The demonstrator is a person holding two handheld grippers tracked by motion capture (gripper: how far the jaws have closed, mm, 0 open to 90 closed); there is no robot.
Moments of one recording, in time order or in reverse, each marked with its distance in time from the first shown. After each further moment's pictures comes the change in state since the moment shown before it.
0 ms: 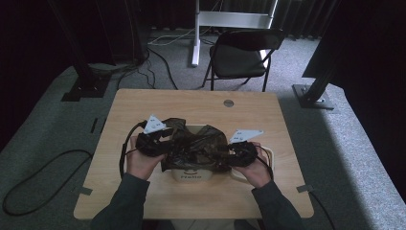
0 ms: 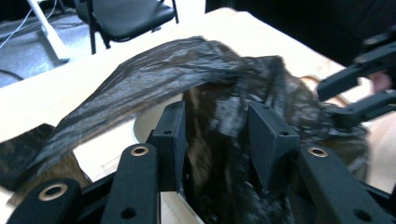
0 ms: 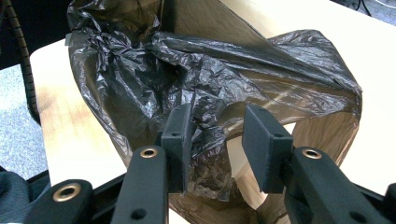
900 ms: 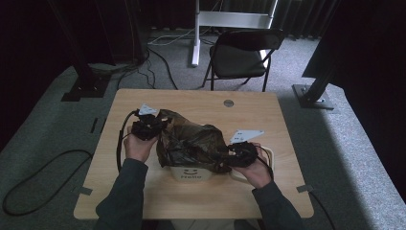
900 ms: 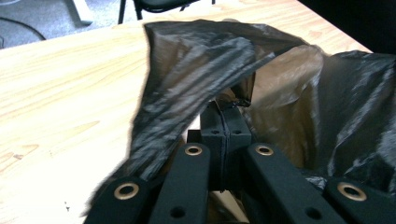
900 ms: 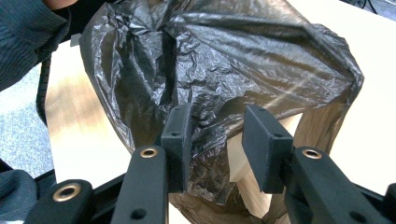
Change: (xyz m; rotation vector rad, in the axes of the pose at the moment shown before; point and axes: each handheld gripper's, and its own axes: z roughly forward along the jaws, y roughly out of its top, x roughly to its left) left arm 0.069 -0.009 0.037 0.061 0.065 -0.155; right arm 0.000 -0.001 0.000 -0.002 0.016 0.005
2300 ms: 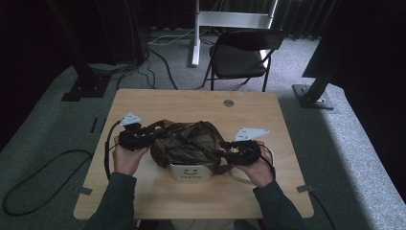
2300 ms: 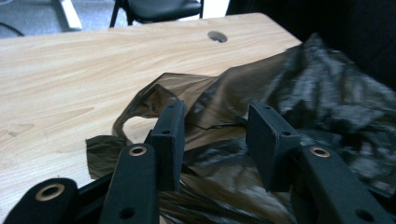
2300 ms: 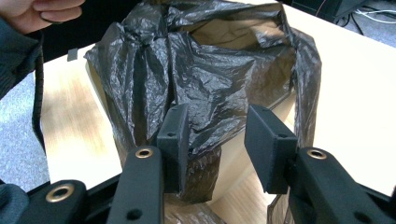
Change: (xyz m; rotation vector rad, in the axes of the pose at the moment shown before) left arm -0.001 -0.029 -0.046 -0.095 -0.078 -0.045; right arm -0.001 0.005 -0.012 -0.059 -0.030 0.000
